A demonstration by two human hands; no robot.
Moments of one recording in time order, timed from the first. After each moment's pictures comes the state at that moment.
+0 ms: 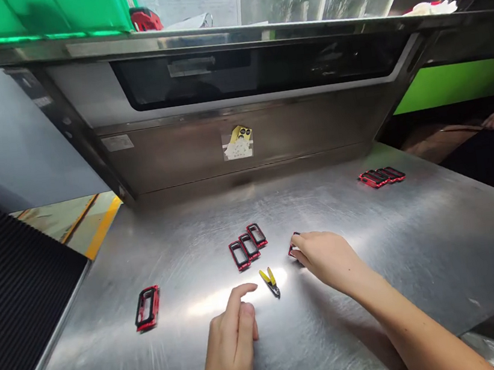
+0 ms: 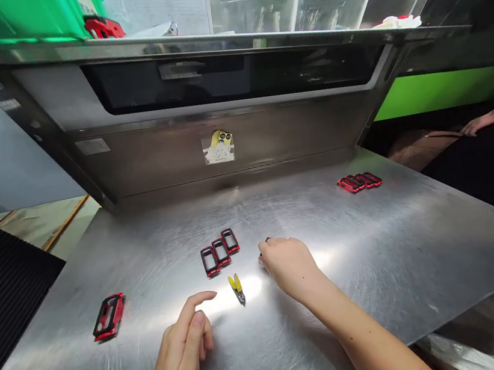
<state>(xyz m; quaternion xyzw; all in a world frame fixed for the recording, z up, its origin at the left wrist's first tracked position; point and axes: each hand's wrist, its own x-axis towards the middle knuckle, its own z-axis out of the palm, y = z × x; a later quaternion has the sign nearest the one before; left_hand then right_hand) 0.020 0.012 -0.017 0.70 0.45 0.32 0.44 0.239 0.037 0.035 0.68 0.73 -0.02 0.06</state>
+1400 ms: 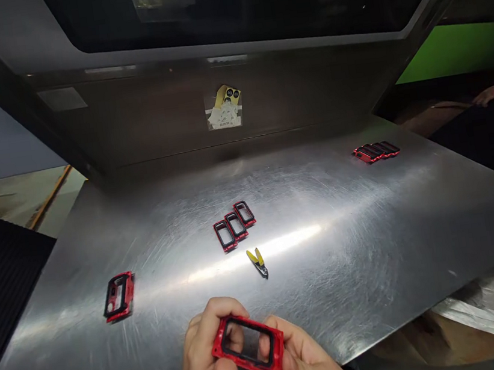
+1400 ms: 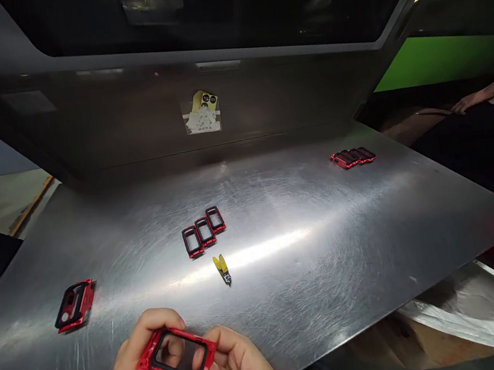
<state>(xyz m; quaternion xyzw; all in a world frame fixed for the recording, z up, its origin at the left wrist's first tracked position) 0.015 -0.007 -0.003 0.62 0.40 0.42 0.53 0.137 -0.061 -0.051 0.19 0.21 -0.80 -0.53</state>
